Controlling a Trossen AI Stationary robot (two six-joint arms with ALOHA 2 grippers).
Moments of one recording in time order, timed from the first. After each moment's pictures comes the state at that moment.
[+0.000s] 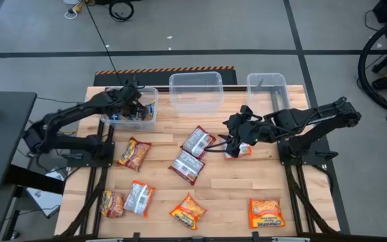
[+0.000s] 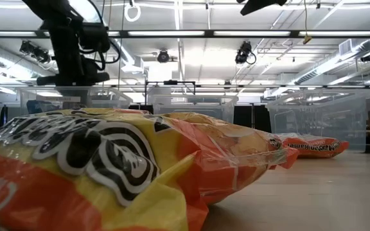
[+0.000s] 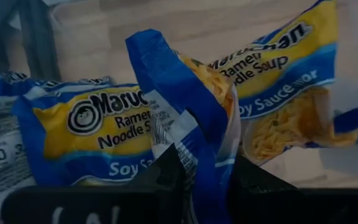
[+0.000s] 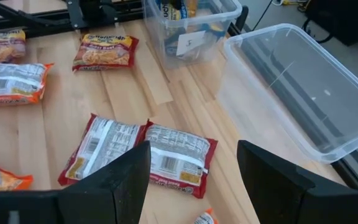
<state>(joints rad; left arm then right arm) 0.70 1.16 0.79 -0.82 -0.28 -0.62 0.26 1.31 1.36 -0.83 0.55 0.39</state>
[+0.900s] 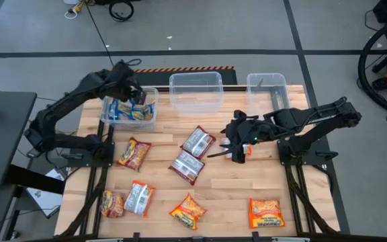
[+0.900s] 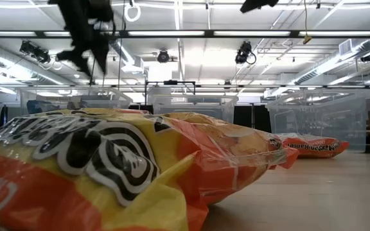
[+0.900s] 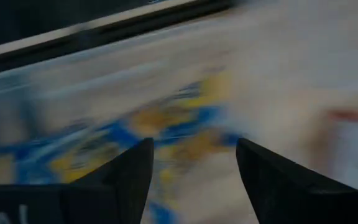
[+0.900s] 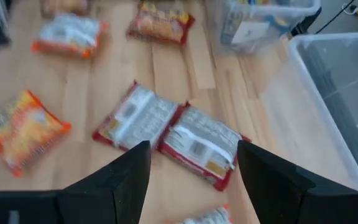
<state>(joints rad) 0.77 1.20 1.17 -1.03 -0.04 -0.43 0.23 1.31 1.34 -0.82 0.32 0.17</state>
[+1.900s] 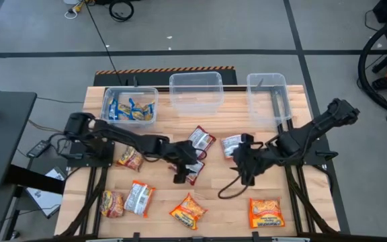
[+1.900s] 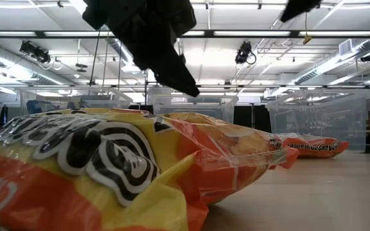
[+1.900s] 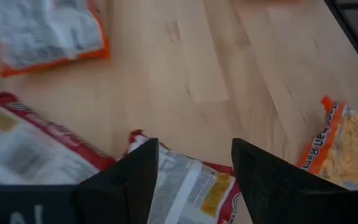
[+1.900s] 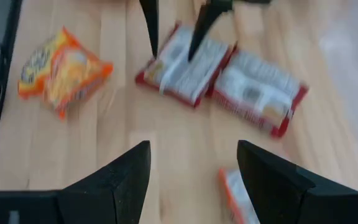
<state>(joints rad) -0.16 1.73 1.07 -0.08 0.06 -0.03 0.50 1.32 1.20 -0.87 0.40 0.46</state>
